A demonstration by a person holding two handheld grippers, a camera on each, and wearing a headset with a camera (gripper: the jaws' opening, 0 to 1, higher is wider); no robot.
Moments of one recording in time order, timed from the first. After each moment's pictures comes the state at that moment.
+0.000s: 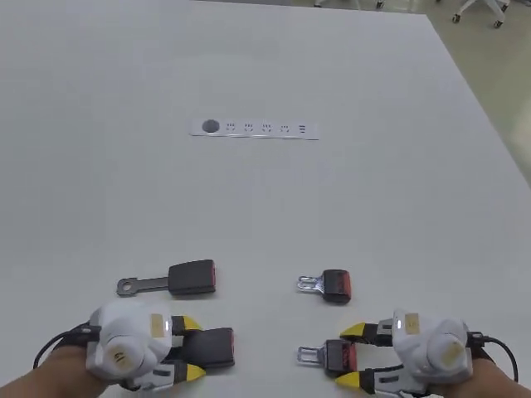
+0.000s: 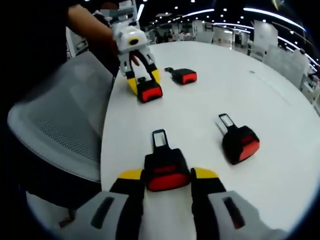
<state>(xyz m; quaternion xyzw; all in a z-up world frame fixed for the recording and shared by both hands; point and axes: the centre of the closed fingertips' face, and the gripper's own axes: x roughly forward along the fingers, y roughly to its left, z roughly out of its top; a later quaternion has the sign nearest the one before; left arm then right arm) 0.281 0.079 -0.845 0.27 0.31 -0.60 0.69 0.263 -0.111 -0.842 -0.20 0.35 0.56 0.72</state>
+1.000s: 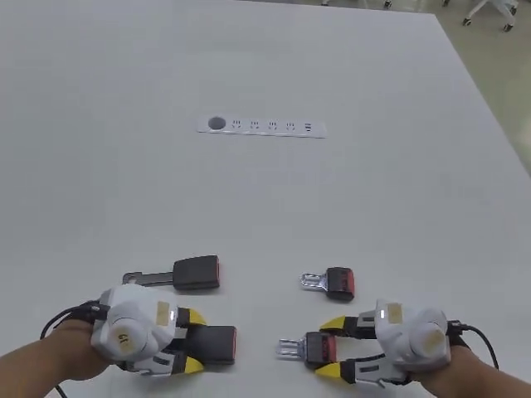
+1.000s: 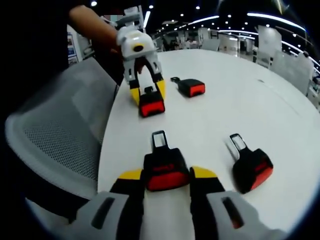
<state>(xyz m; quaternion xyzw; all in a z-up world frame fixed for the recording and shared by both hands) 0.277 0.081 -0.842 0.28 0.31 -0.63 0.66 0.268 -0.068 -0.839 -0.17 0.33 0.59 0.72</state>
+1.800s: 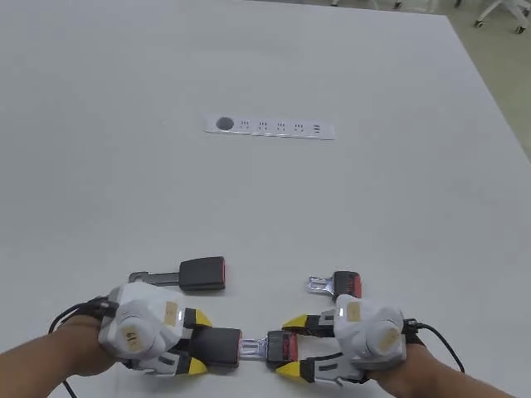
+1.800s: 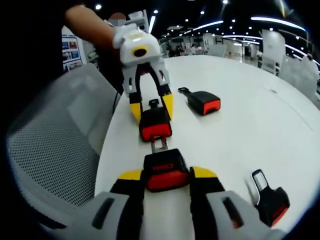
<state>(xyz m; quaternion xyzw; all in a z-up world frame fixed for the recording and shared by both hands) 0.277 0.082 -0.841 0.29 0.31 -0.63 0.65 0.275 -0.003 -0.841 -0.16 0.31 0.61 0.72</state>
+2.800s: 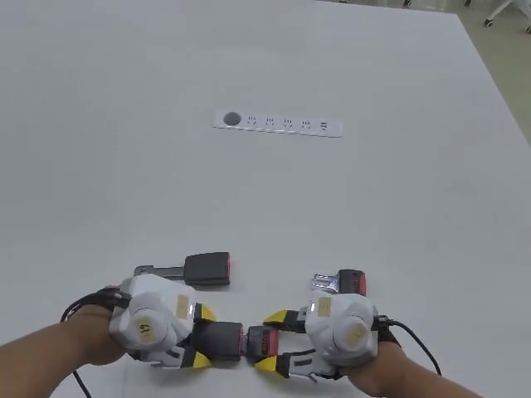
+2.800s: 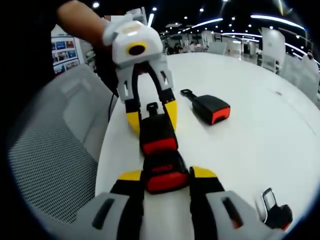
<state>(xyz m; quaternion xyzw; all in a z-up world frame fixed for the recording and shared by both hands) 0.276 0.084 -0.842 0.30 0.32 -0.63 0.64 0.276 0.028 -0.842 -0.16 0.31 0.60 0.72</state>
